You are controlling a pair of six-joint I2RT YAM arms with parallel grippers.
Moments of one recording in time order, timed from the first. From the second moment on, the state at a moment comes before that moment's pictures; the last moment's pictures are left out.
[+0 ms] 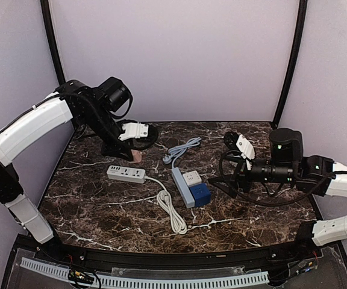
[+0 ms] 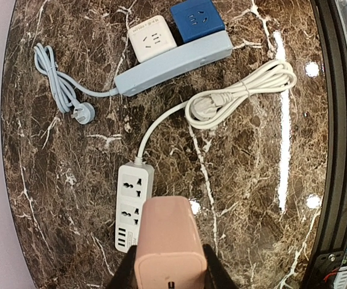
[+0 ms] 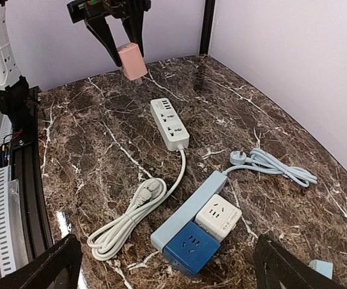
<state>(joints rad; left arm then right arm) -0.75 1.62 1.77 -1.31 0.12 0.81 0.97 0.94 0.78 -0.22 -0.10 -0.10</state>
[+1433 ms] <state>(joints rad) -0.55 1.94 1.83 -1.32 0.16 1.12 0.97 0.92 0.79 -0.43 -0.08 0.08</state>
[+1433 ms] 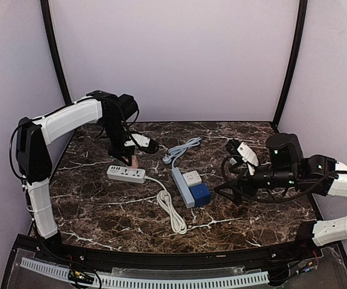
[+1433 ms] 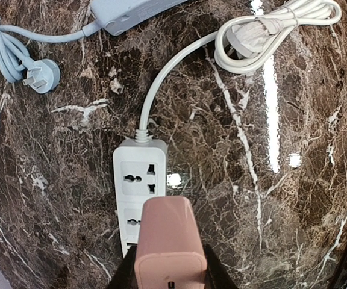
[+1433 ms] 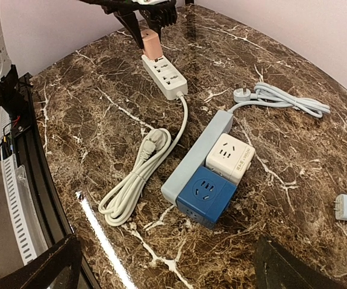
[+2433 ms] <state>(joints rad) -0.51 2.05 1.79 -1.20 0.18 1.14 0.97 1.02 0.82 -0.45 -0.05 0.10</state>
